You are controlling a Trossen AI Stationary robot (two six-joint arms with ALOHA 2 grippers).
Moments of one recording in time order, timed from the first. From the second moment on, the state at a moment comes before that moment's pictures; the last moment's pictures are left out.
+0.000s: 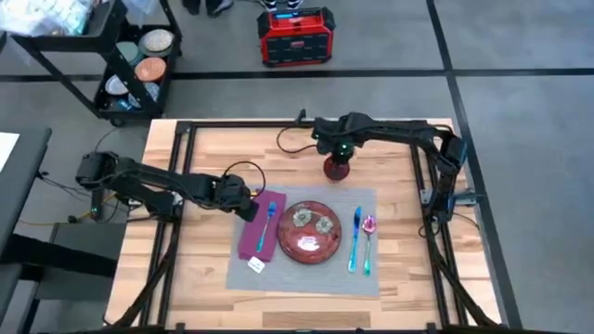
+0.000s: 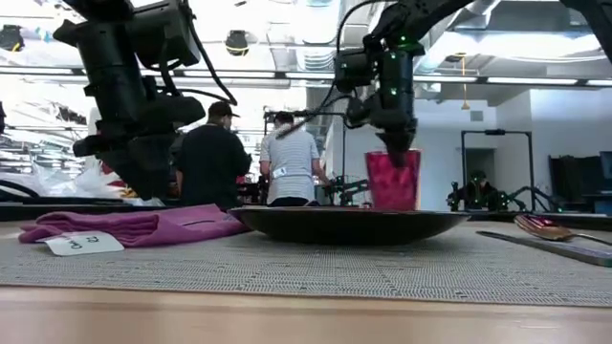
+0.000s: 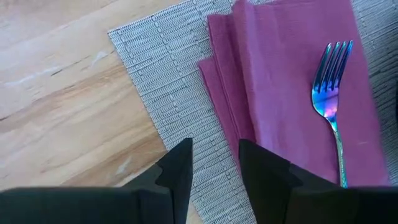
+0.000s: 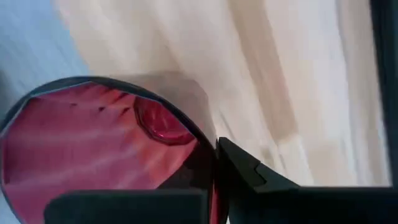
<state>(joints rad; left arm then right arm) -0.03 1.29 0.67 -0.64 -0.23 -1.11 -0.44 1.88 1.52 -1.14 0.15 -0.05</state>
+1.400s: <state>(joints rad) -0.25 0.82 0.73 -0.50 -0.85 -0.80 -0.31 1.06 1.33 -1.19 -0.20 -0.10</state>
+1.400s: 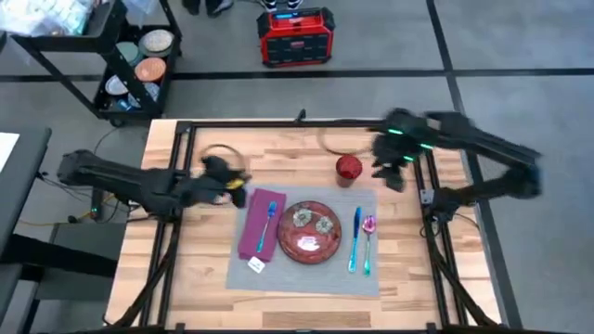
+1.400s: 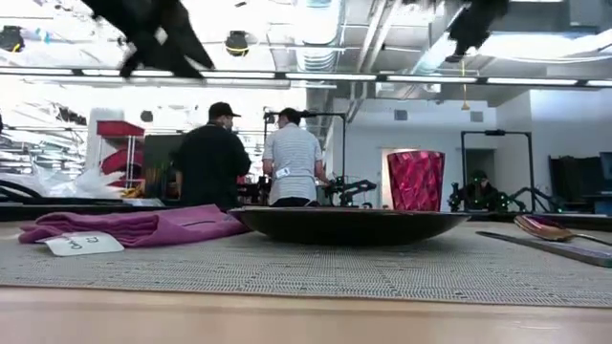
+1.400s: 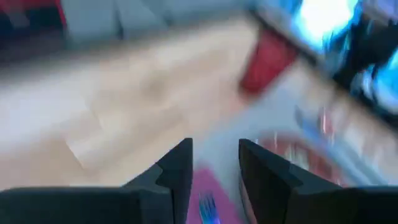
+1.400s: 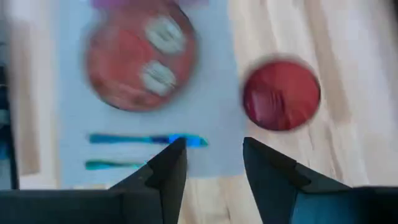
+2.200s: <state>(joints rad) -0.53 0.04 0.06 -0.12 -1.15 -0.75 -0.11 0.02 0.01 0.01 -0.04 0.64</state>
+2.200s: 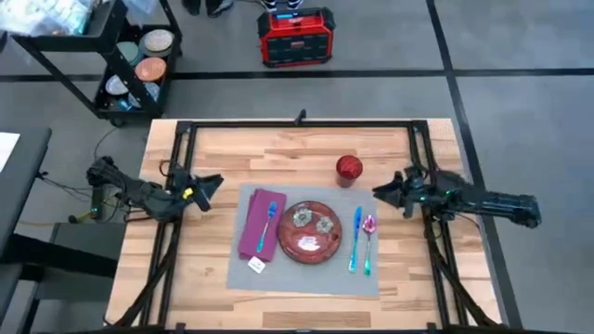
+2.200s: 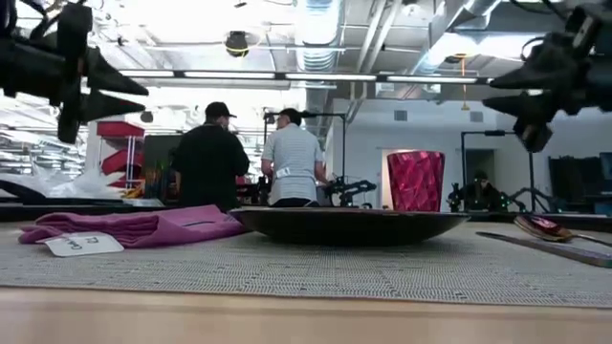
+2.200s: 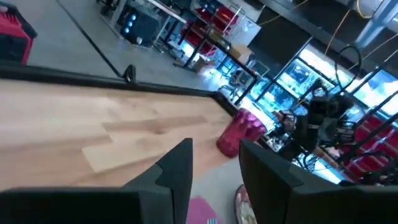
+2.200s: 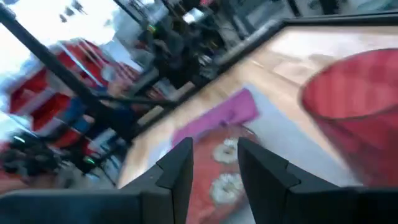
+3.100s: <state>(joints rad) -0.78 0.18 0.01 -0.05 -1.42 -0.72 0.00 0.00 0.01 0.04 0.19 0.52</state>
